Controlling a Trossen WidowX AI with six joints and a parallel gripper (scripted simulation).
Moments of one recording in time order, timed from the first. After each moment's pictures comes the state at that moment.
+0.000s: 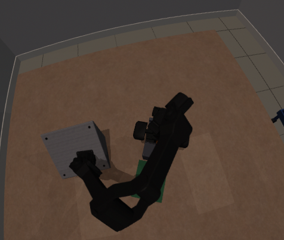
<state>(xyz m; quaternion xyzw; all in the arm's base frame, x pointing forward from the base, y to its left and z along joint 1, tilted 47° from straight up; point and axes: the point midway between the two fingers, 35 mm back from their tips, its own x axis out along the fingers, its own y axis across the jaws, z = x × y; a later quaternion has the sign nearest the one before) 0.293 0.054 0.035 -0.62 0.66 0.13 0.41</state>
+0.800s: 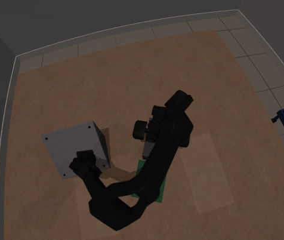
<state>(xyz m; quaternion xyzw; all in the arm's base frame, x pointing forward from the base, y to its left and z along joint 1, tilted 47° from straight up) 0.291 0.060 0.043 -0.62 0.66 0.13 0.40</state>
